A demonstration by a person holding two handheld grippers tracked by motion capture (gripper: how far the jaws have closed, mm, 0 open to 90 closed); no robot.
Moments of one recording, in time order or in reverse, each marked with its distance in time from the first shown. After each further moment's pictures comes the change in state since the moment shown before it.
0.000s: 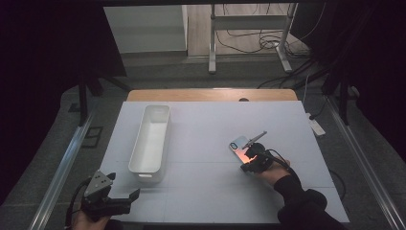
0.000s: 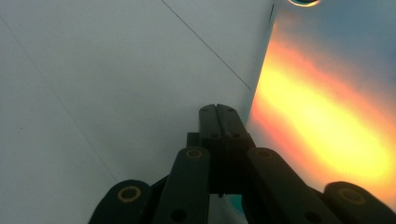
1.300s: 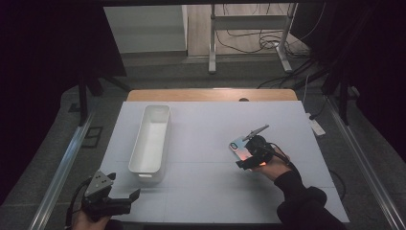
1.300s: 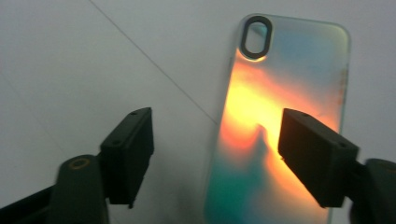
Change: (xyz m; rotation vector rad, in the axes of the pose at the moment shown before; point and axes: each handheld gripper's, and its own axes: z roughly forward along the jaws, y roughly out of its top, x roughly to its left) left arm 0.000 0.000 0.000 0.005 0.000 0.004; right arm 0.000 0.017 -0.019 -0.076 -0.107 0.016
